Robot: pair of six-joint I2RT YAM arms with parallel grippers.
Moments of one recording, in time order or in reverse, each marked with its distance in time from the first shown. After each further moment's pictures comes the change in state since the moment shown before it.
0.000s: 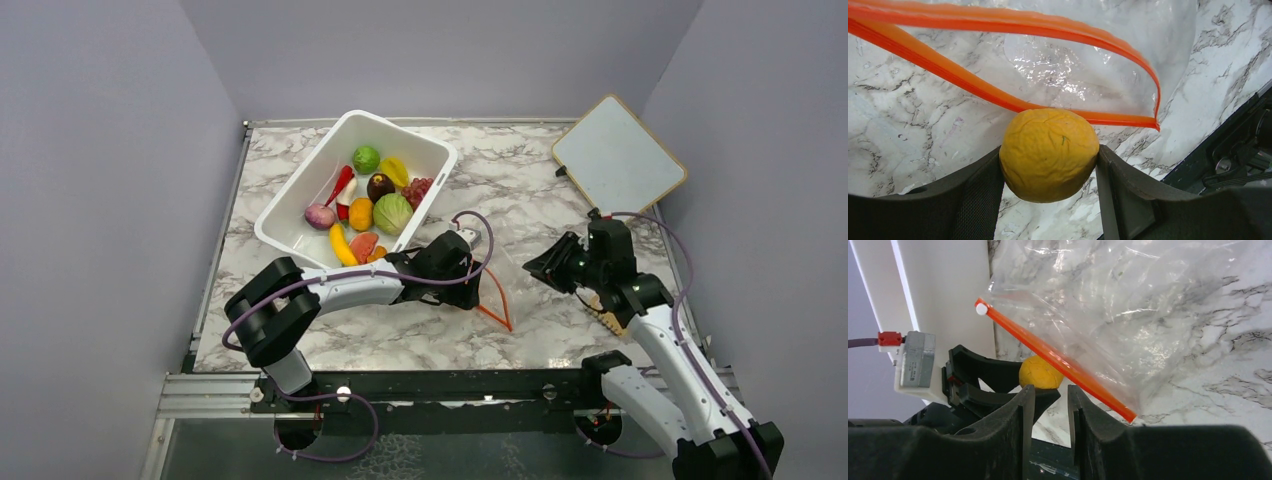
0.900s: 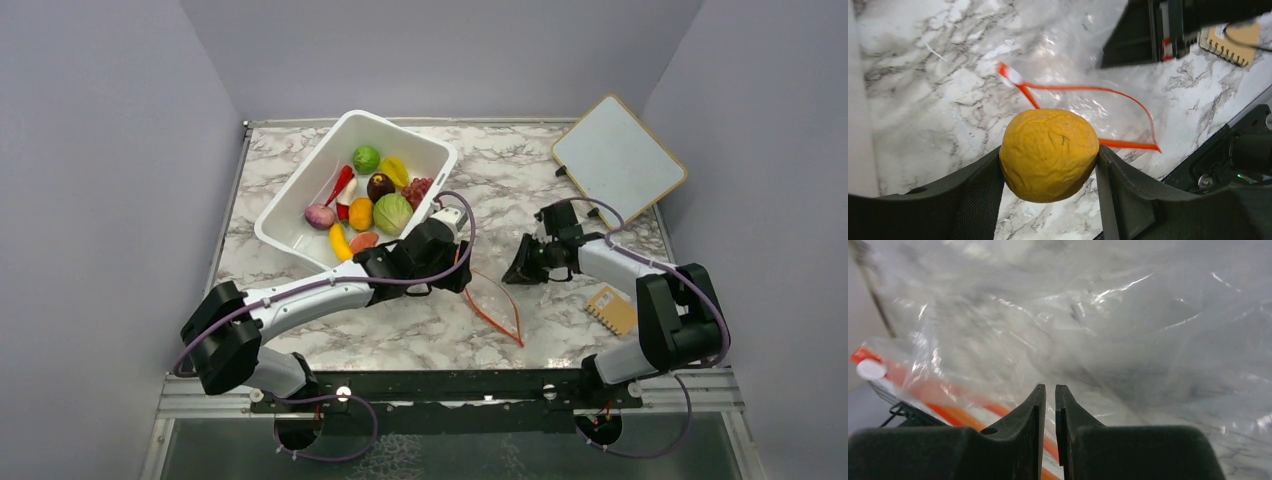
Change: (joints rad) left arm 0.006 -0.219 0.010 -0.074 -0.147 0.036; right arm 0.013 0.684 0.101 0.250 -0.146 -0.328
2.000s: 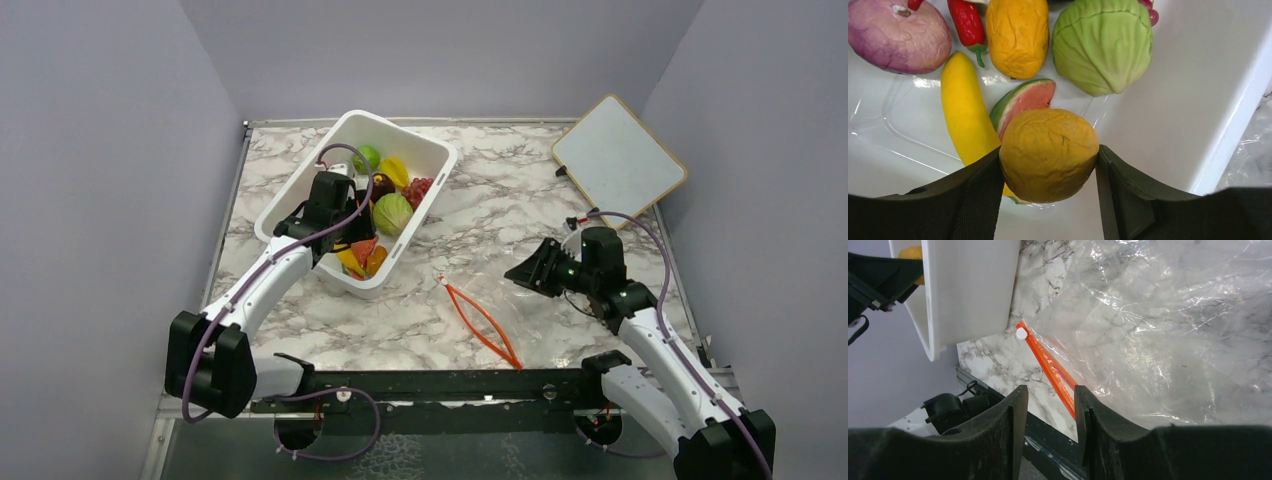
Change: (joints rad) left arm 0.630 -0.147 -0.011 -0.202 0.021 0.091; right arm 0.002 -0.668 -0.234 -0.014 -0.089 0.198
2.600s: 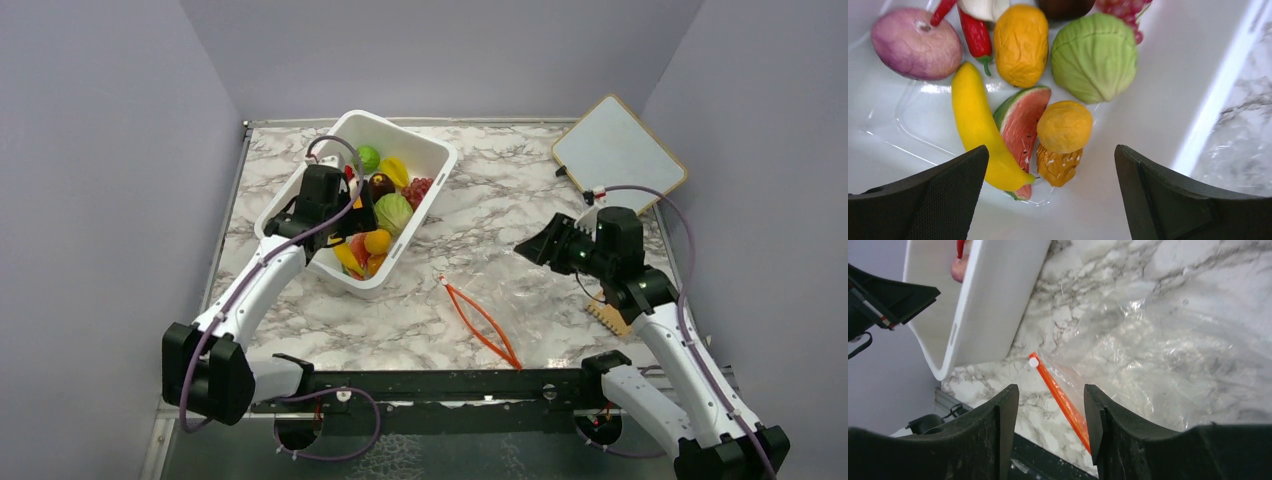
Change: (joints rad) left arm 0.037 -0.003 0.018 -0.042 0.025 -0.019; right arm 0.000 -0.007 0.190 -0.129 0.106 -0.112
